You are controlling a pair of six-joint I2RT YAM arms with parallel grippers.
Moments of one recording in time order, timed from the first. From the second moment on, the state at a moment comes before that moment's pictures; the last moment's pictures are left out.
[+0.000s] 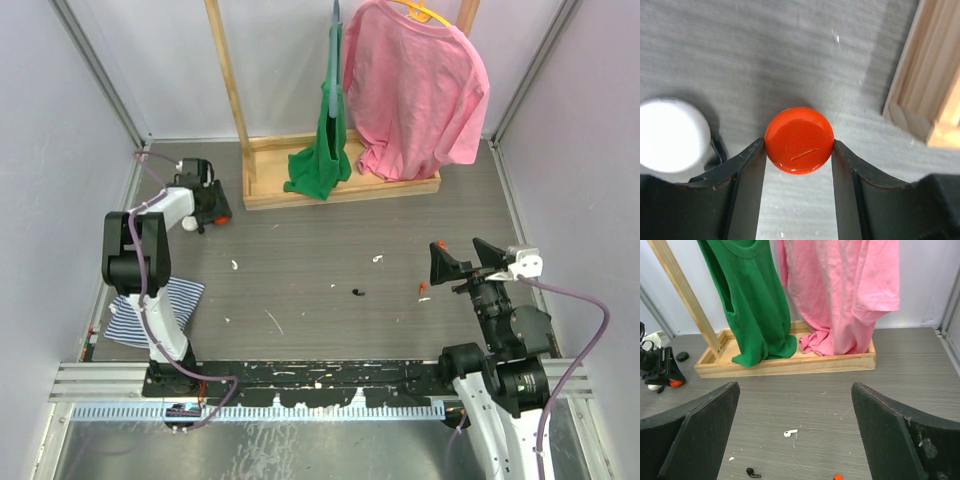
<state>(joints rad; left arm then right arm) -0.03 1.96 1.33 -0.35 -0.02 -0.38 0.16 0.09 0.61 -0.33 -0.02 0.19</state>
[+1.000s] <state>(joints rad) -0.40 1.43 0.67 0.08 0.17 -0.93 0.25 0.74 0.38 0.12 -0.42 0.47</state>
